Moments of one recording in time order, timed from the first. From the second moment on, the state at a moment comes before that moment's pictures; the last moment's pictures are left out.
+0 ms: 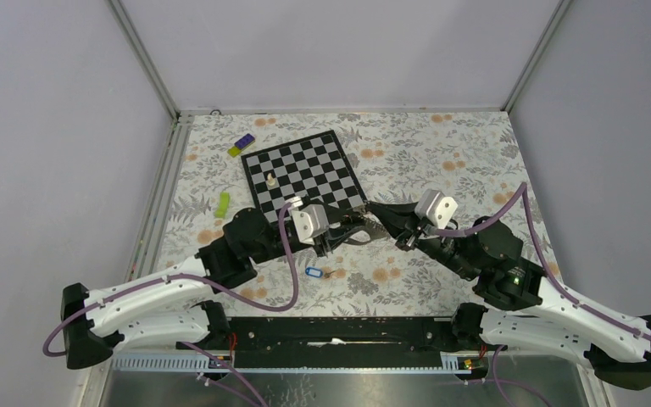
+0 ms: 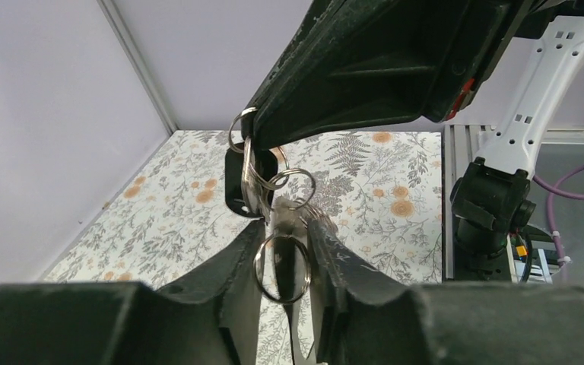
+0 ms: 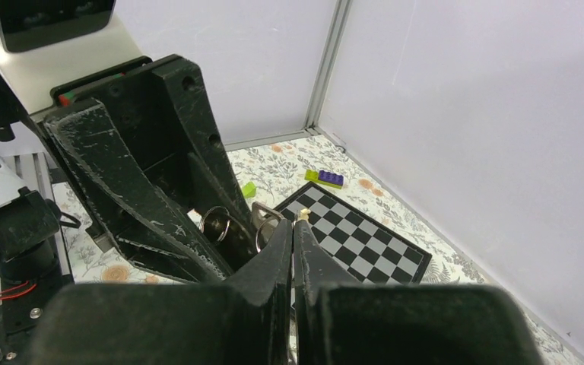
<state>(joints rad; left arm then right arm) -1.11 0.94 0.82 0.27 0.19 0.16 1.13 0.68 0.87 0.00 0.13 -0.25</state>
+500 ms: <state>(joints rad) -1.11 0.99 0.81 0.38 0.21 0.13 1.13 0.68 0.86 0.02 0.21 -0.25</state>
